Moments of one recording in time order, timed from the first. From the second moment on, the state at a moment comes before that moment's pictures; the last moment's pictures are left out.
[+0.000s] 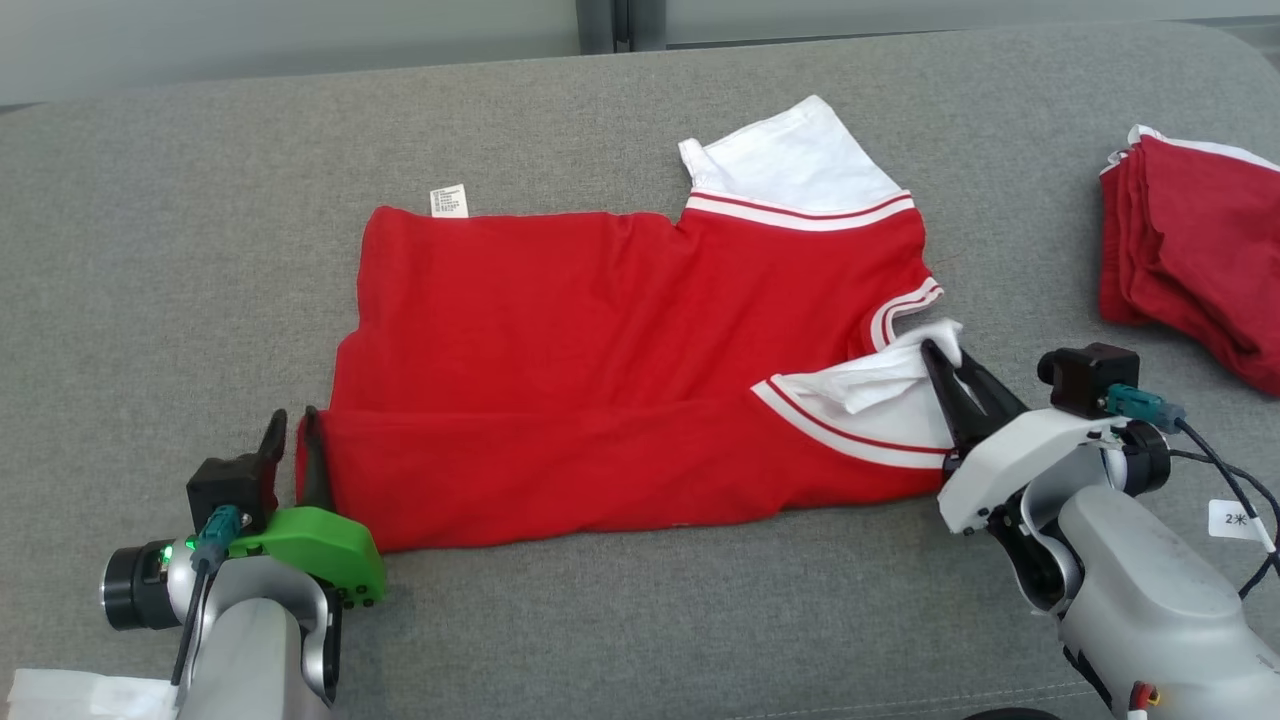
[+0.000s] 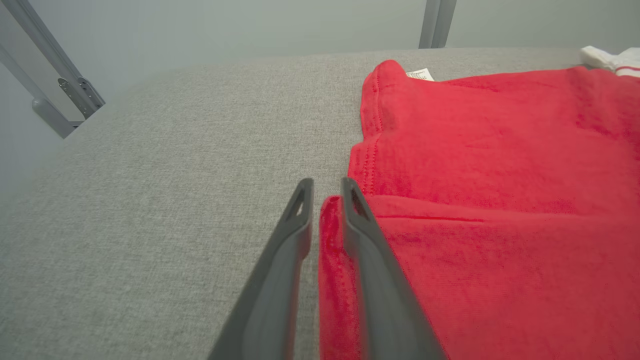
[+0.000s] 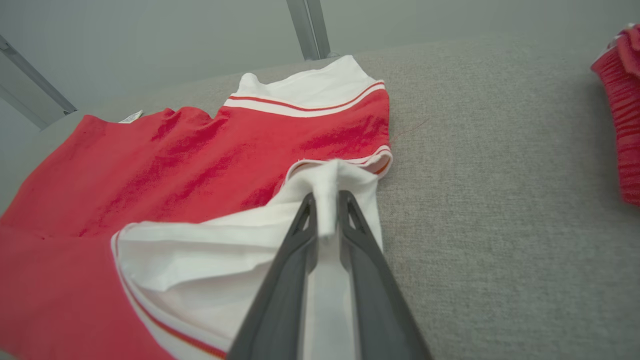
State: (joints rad) left arm -0.37 0.05 0.06 0.68 -0.03 -0.02 -0.26; right arm -0.53 -0.29 0.49 0.71 0.67 0.13 -0.26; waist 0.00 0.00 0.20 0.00
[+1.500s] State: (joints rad) left arm -0.16 0.05 -0.02 0.53 -0.12 0.02 -0.26; right arm -0.30 -0.18 0.39 0.56 0.43 0.13 -0.26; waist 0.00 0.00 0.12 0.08
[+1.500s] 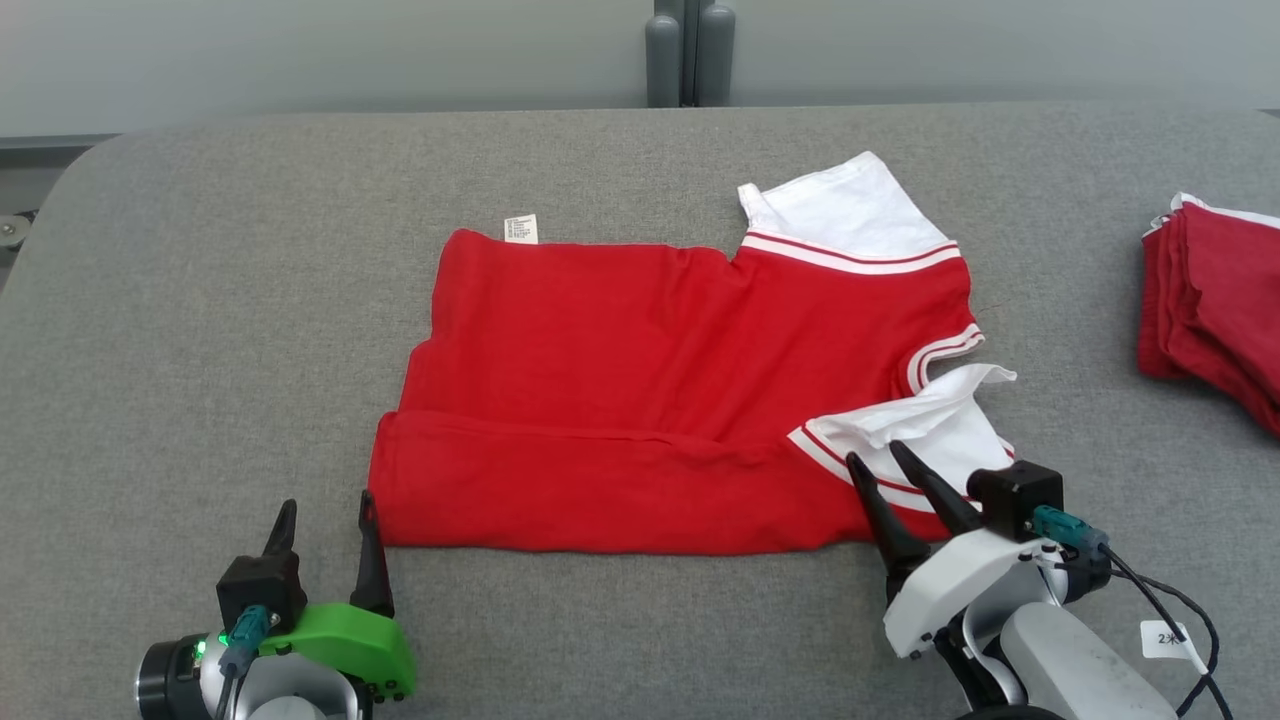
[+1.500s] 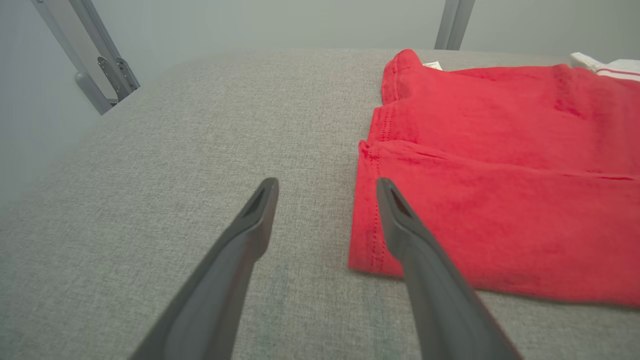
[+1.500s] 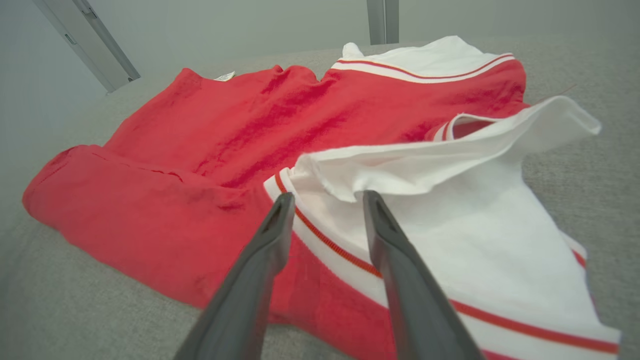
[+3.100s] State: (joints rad) left arm -0.14 0.05 -0.01 0.50 -0.13 0.02 -0.26; right arm -0.16 -0.13 0.06 0.56 0.30 0.13 -0.26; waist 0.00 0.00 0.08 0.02
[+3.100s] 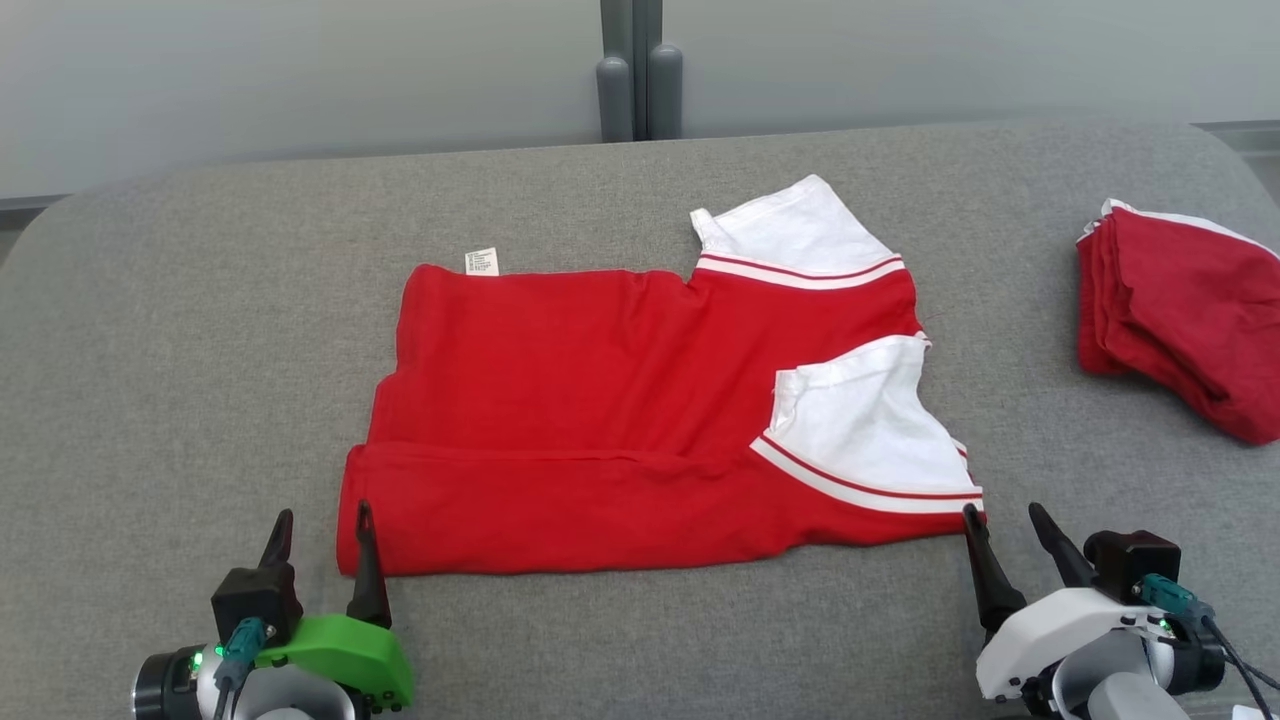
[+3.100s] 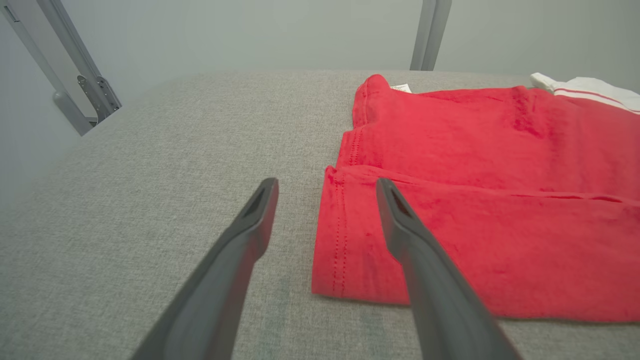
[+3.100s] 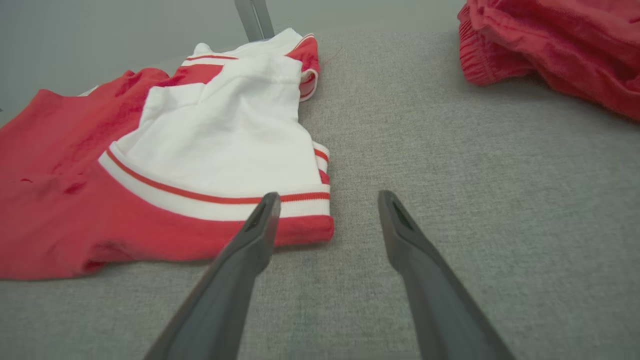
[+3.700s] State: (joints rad) left arm -0.14 0.05 -0.02 0.51 -0.13 -0.02 -0.26; right arm -0.24 -0.12 0.08 0.73 0.34 0.13 -0.26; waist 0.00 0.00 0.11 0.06
